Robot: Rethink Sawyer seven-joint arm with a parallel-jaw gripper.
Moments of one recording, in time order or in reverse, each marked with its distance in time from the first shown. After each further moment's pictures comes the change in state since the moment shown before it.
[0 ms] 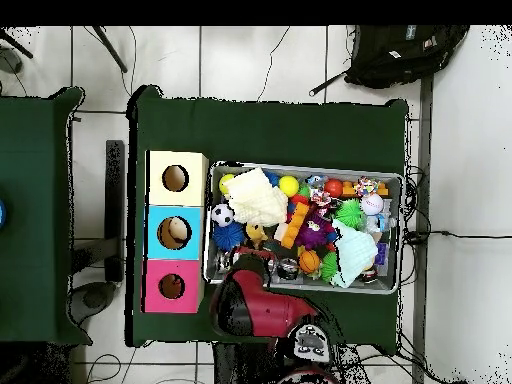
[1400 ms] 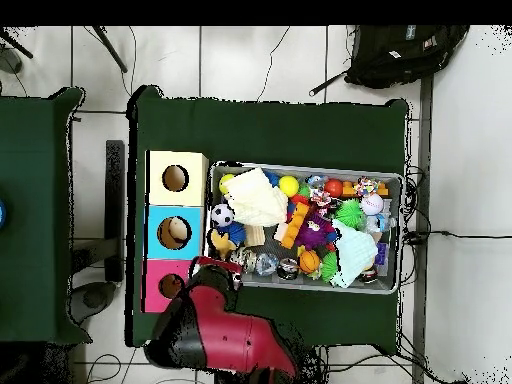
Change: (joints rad) arm 0.186 -0.336 -0.041 0.102 0.121 0.284 0.000
